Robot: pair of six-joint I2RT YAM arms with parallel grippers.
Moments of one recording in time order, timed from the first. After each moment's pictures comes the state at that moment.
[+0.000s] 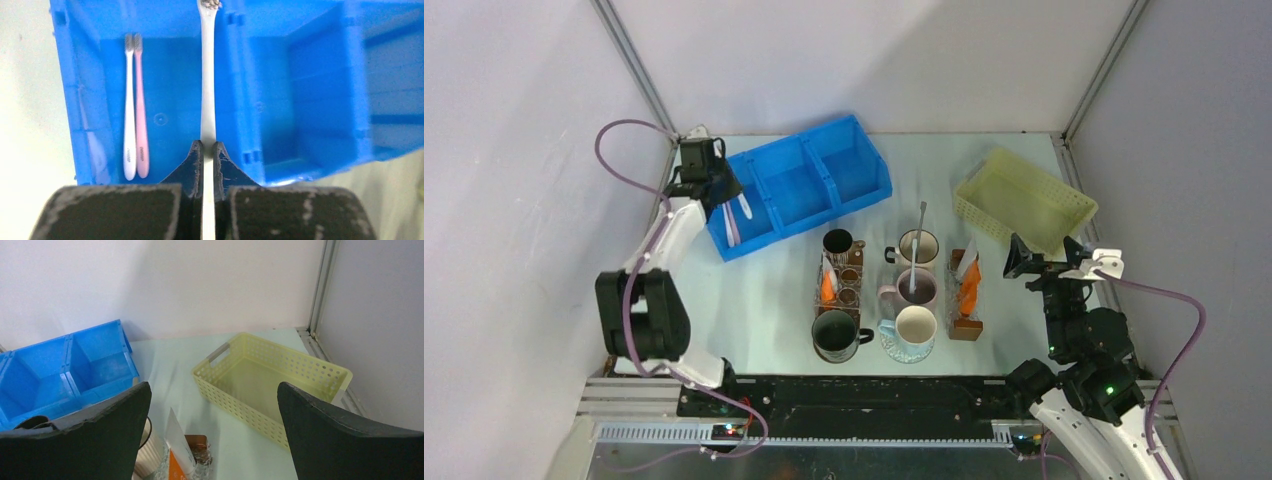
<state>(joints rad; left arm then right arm) 0.02 1.59 1.24 -0.34 -0.04 -0.43 0.53 0.19 0.57 -0.18 0.54 0.02</state>
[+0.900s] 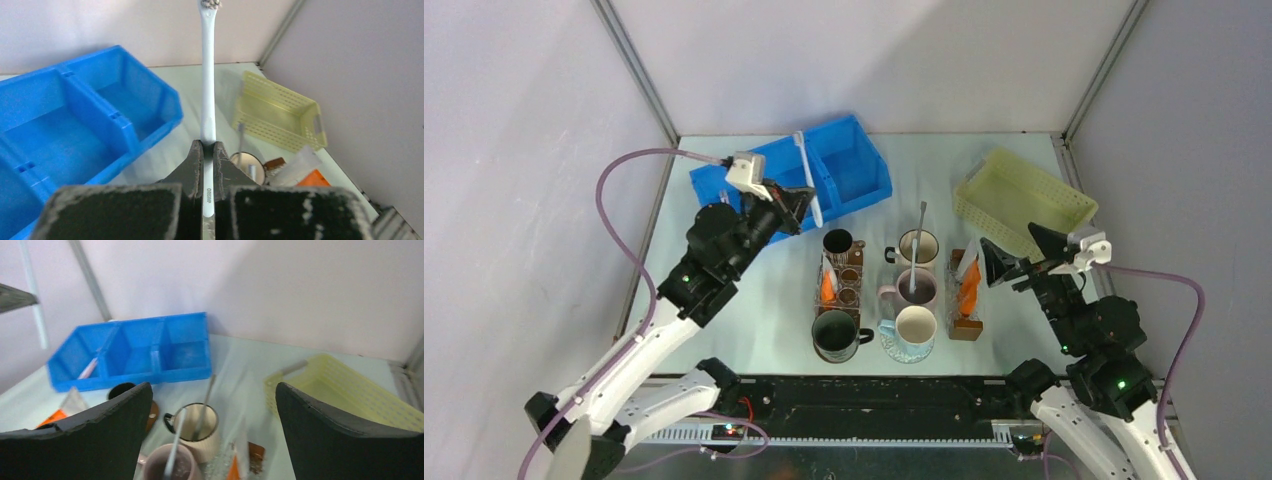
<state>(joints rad) -0.60 0.89 0.94 -0.04 -0.10 -0.36 0.53 0.27 0.68 -0.22 0.21 0.06</state>
